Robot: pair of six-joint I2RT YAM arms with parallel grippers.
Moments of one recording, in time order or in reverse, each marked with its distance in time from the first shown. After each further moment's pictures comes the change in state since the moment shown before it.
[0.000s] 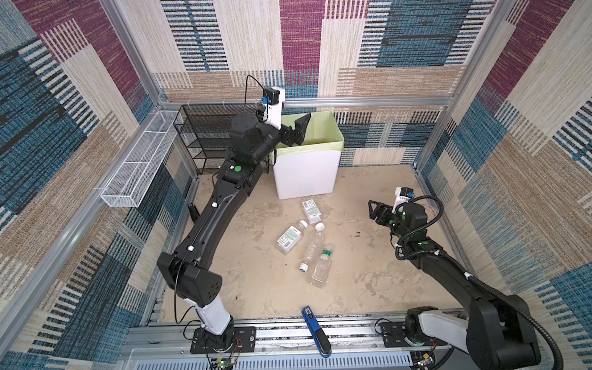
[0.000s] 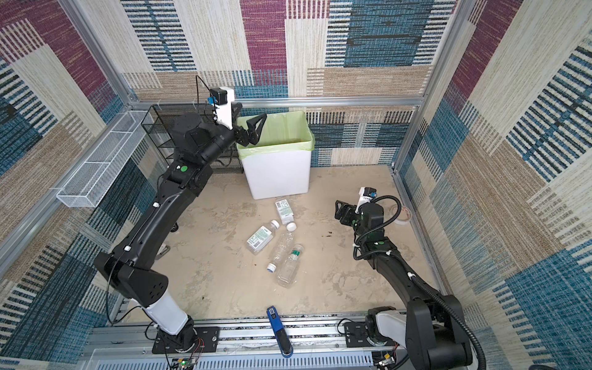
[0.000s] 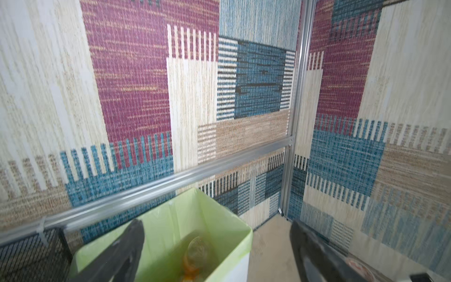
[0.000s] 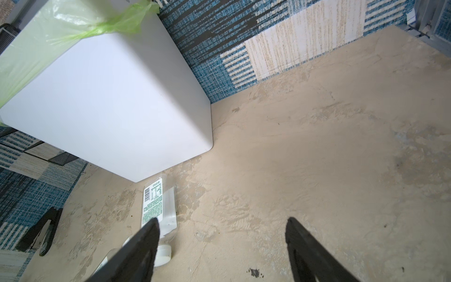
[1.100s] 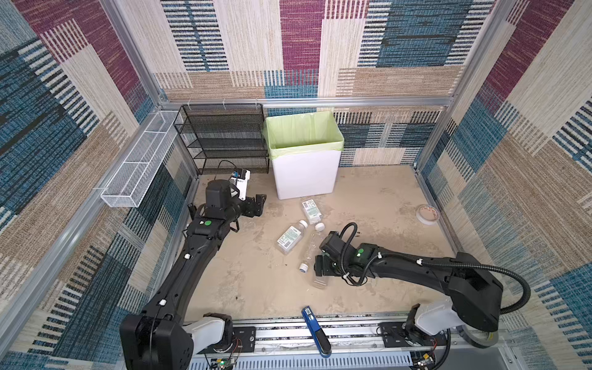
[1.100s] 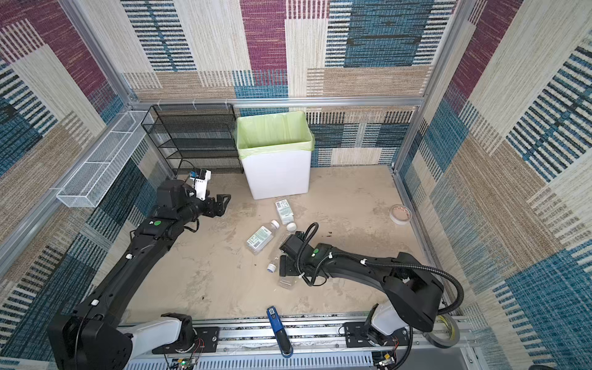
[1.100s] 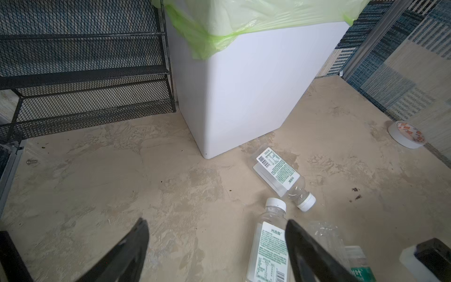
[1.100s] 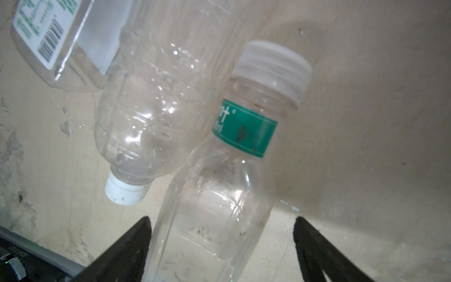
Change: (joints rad) left arm 0.249 -0.442 -0.803 -0.258 0.002 0.021; right arm 0.816 0.332 0.234 -0.685 0.175 0.417
